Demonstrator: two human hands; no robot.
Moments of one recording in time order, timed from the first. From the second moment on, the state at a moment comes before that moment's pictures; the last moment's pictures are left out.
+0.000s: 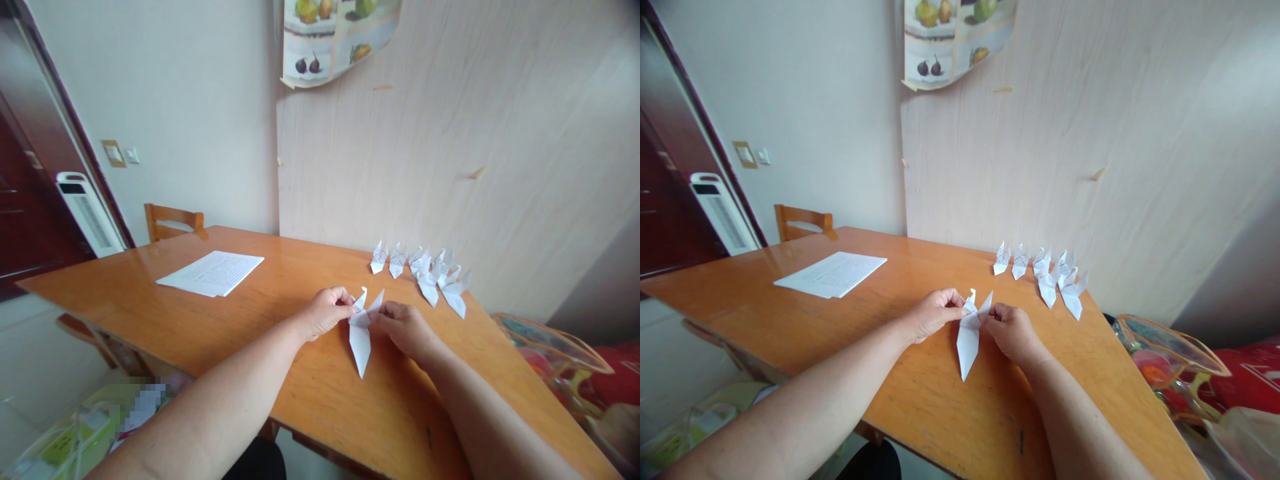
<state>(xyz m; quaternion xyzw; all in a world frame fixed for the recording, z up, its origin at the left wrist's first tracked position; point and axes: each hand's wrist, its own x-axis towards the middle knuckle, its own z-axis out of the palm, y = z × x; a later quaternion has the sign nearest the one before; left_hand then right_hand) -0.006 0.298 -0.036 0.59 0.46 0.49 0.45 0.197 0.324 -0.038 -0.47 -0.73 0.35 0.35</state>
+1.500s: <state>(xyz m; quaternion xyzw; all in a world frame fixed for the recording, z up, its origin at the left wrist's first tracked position) -0.006 0.301 -0.037 0.58 0.47 0.50 0.43 0.198 0.318 -0.029 -0.39 -0.60 0.56 0.41</state>
